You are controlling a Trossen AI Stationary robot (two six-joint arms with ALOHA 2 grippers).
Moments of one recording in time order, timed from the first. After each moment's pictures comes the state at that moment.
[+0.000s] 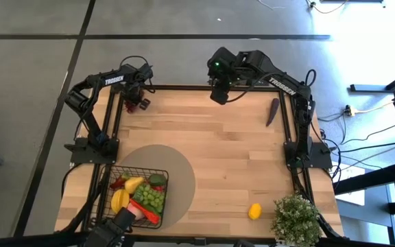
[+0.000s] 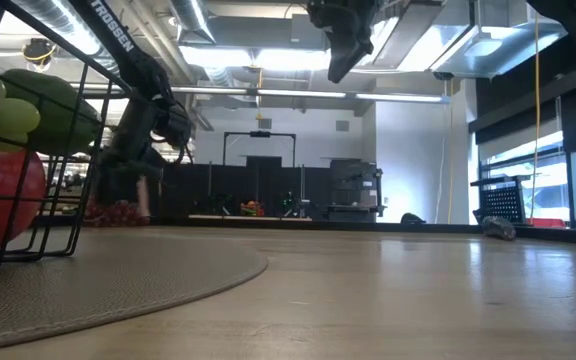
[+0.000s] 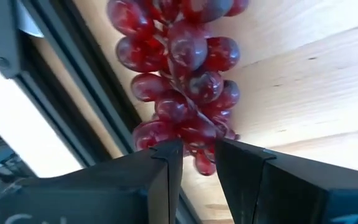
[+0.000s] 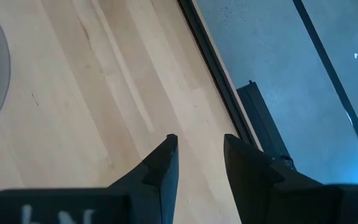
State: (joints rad) left arm 1.04 1.73 1.10 -1.02 -0.28 -0.14; right arm -0.40 1.96 2.30 -1.41 0.18 -0.06
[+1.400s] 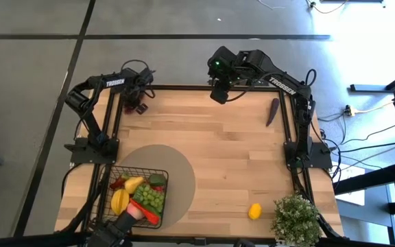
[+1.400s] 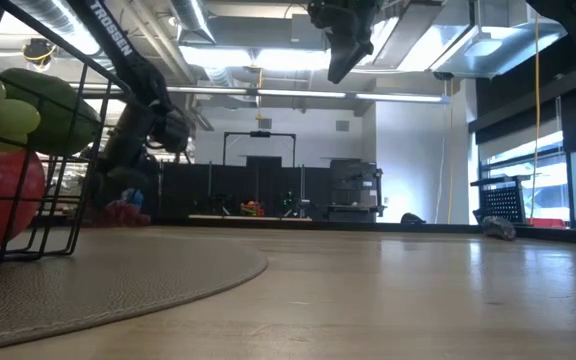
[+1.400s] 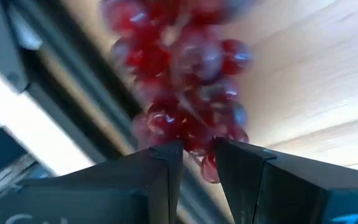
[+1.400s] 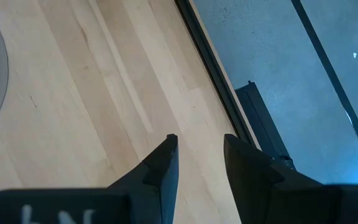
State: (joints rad) left arm 1.02 1.73 1.04 -0.98 -0.36 -0.02; right arm -0.41 1.96 2.30 -1.41 0.18 -0.06
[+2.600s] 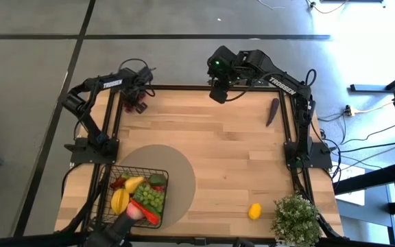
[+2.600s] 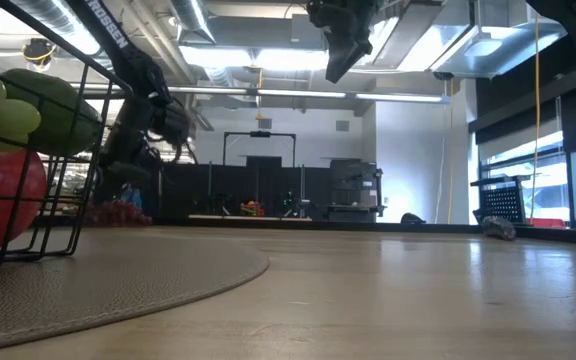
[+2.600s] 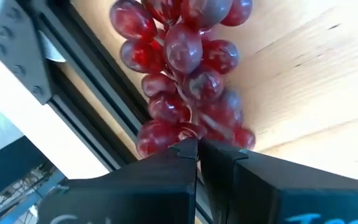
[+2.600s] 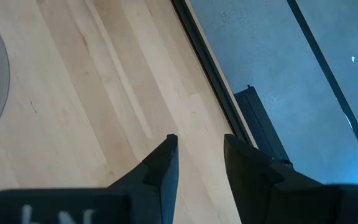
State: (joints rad) left arm 1.01 1.68 1.03 -0.96 -0.38 0.04; right arm -0.41 1.96 2.30 -1.39 0.18 -0.06
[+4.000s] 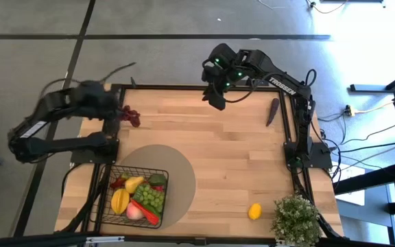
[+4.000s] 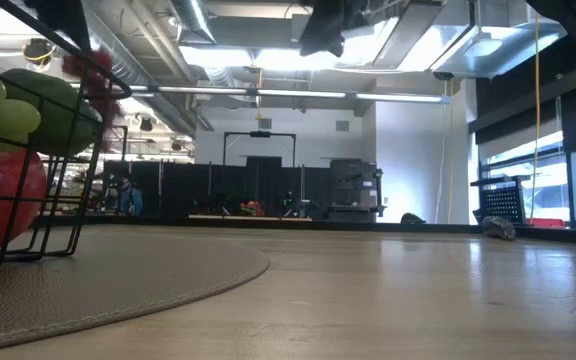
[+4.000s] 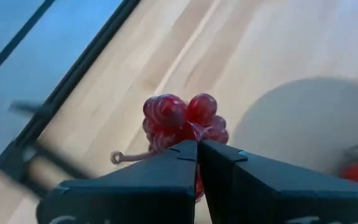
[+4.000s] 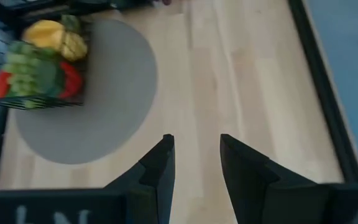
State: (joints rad) left arm 0.51 0.70 1.16 -1.27 -0.08 -0.01; right arm -0.41 1.96 2.30 -1.28 -0.34 -0.16
